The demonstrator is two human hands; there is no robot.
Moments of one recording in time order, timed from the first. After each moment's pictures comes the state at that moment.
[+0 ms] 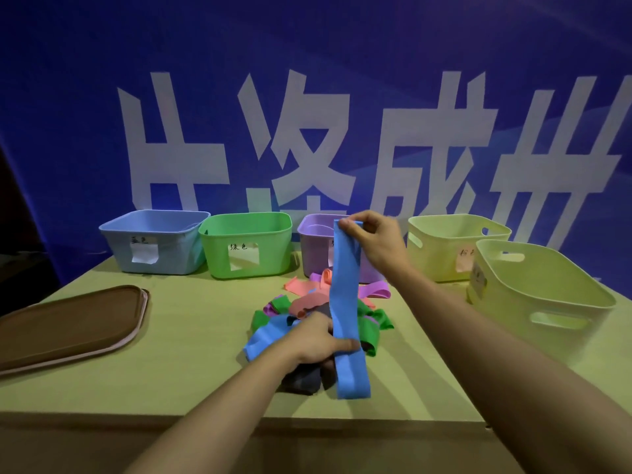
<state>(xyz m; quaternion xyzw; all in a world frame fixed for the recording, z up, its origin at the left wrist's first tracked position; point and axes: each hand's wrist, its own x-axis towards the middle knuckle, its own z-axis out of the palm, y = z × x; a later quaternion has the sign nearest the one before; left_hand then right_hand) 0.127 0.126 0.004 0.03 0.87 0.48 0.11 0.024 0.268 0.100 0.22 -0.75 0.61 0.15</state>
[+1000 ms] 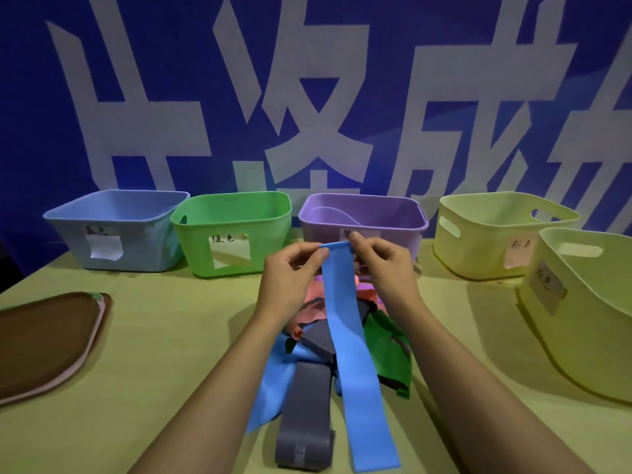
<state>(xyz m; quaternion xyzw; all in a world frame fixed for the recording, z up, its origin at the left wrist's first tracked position) 0.000 0.074 0.005 0.04 0.72 0.65 -0.26 -0.037 0.238 0.015 0.17 -0.67 0.71 0.09</state>
